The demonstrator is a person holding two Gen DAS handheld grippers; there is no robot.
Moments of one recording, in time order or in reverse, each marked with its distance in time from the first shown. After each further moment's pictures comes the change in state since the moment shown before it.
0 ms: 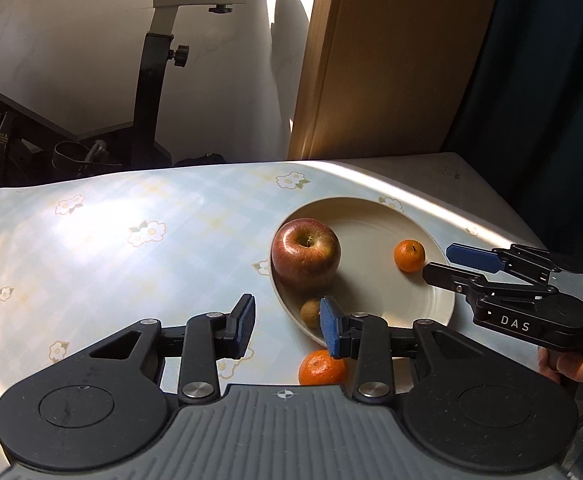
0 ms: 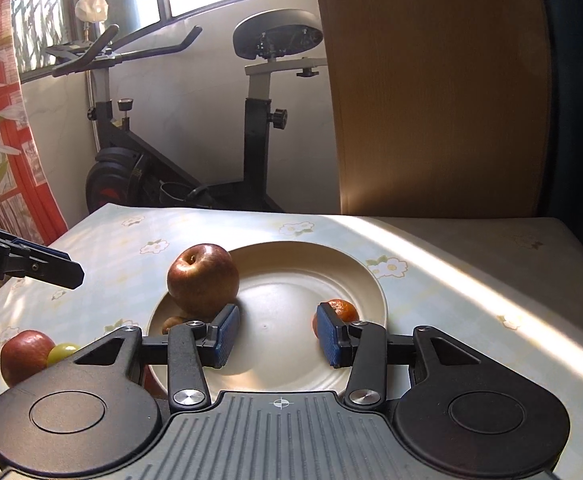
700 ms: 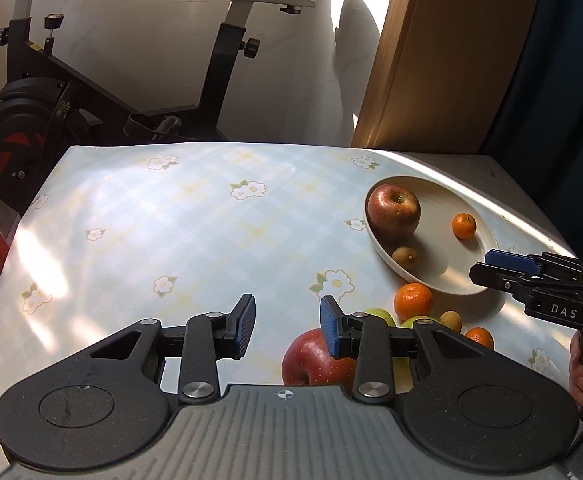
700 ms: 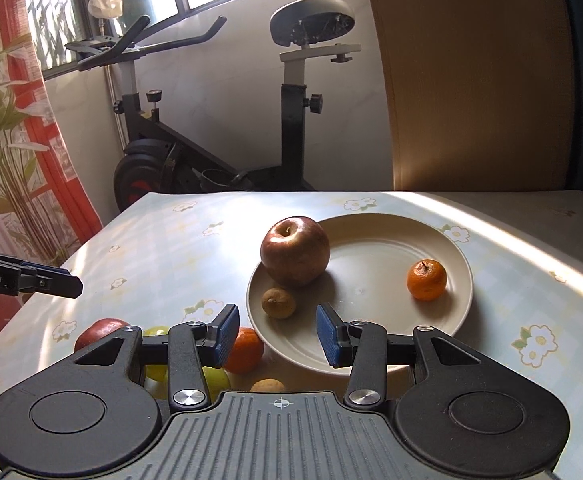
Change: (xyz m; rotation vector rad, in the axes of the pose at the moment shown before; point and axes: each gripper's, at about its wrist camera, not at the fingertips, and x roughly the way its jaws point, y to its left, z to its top) left arm -0.050 0.072 -0.048 -0.071 -0.009 0.058; right arm -0.019 0.067 -0.015 0.033 0.044 0.051
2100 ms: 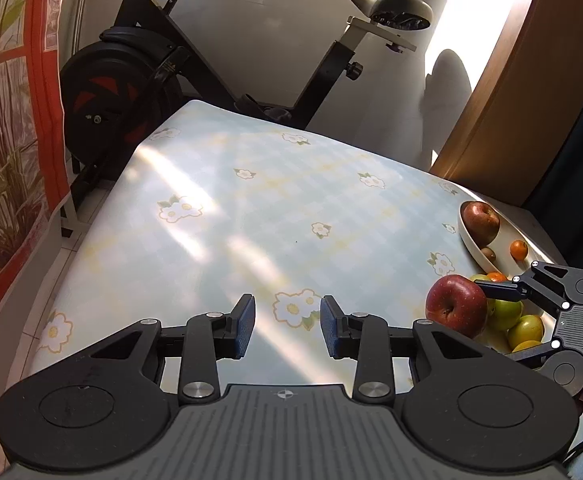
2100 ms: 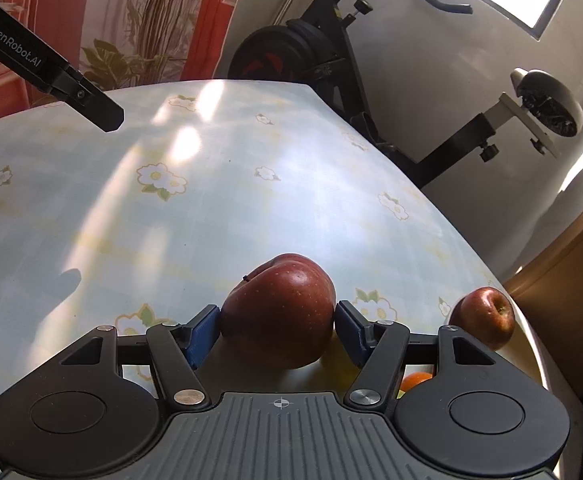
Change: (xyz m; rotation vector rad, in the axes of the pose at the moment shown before) left arm -0.047 0.126 -0.082 -0.226 -0.097 0.034; right arm 0.066 0.209 -0.046 -0.758 0.225 -0.040
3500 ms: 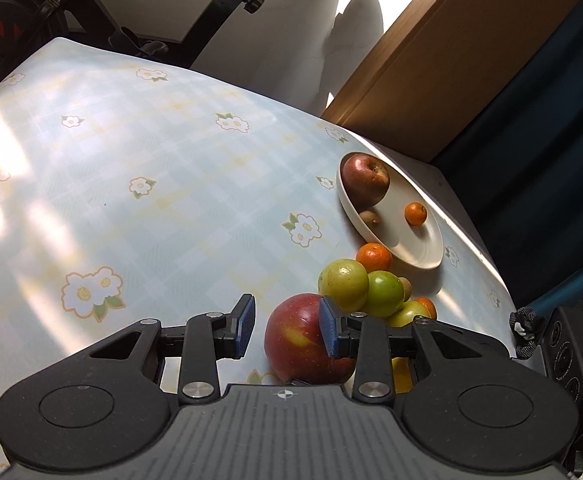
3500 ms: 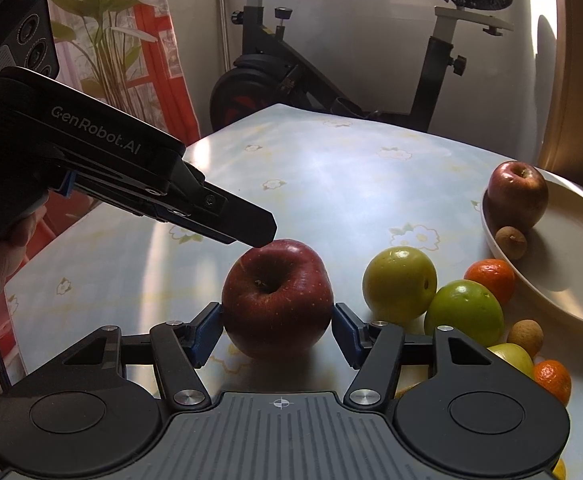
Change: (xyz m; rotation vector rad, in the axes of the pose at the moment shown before) left arm 0.054 -0.079 0.007 -0.012 0.194 -0.326; right arm -0.022 -0.032 -0.052 0.509 -0.124 0.229
